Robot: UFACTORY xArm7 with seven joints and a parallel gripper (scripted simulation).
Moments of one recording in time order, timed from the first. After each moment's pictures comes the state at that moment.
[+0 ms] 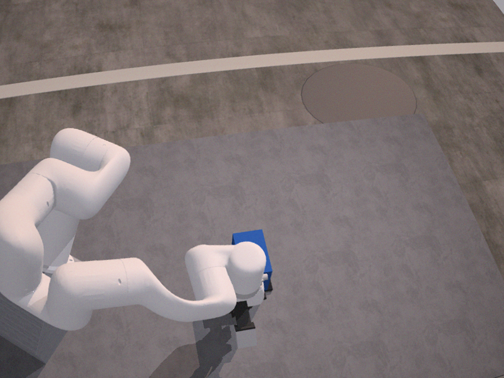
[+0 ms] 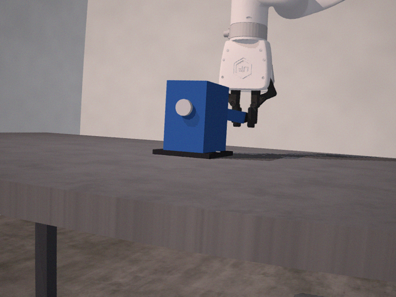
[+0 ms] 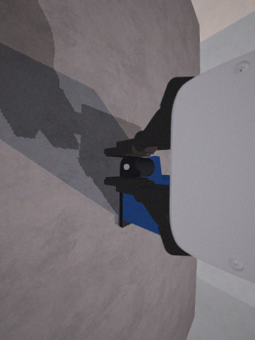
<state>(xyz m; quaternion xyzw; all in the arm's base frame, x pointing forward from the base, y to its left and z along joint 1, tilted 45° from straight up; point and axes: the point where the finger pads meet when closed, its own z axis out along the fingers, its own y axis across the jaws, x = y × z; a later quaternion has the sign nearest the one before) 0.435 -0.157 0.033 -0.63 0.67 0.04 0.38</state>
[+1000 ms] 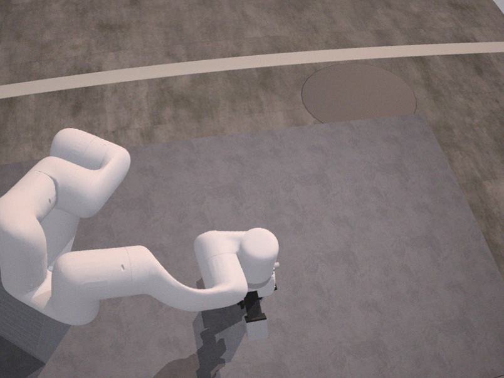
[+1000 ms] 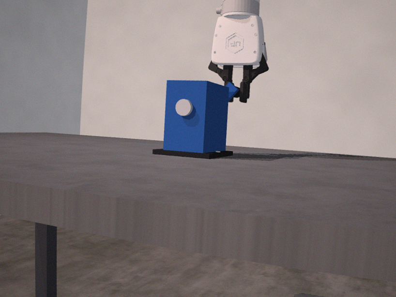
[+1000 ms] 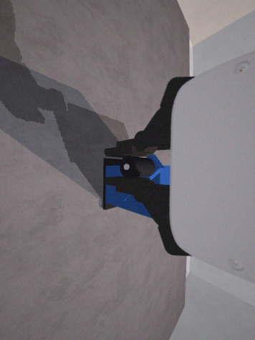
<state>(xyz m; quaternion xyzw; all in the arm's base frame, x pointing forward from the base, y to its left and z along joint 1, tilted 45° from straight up) 0.429 -0.187 0.076 -0.63 0.67 0.04 0.38</state>
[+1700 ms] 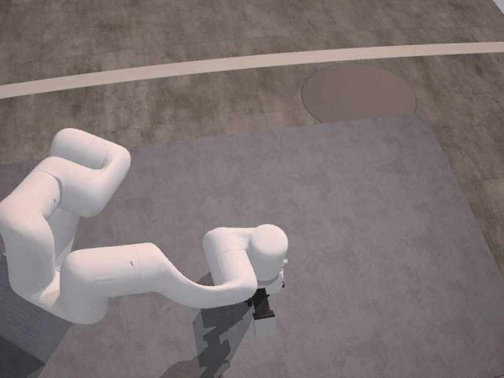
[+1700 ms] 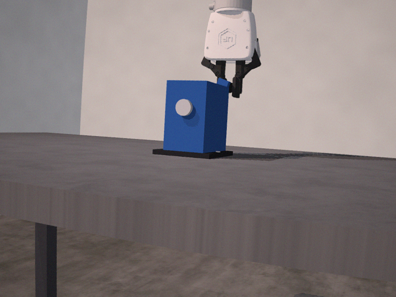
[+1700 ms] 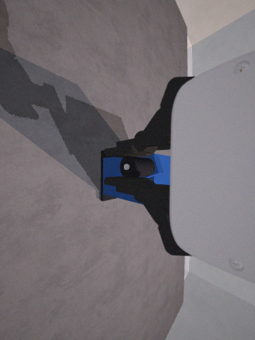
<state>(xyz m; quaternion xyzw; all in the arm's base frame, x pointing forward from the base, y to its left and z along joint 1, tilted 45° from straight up) 0.439 -0.196 0.089 -0.63 0.67 0.04 0.38</state>
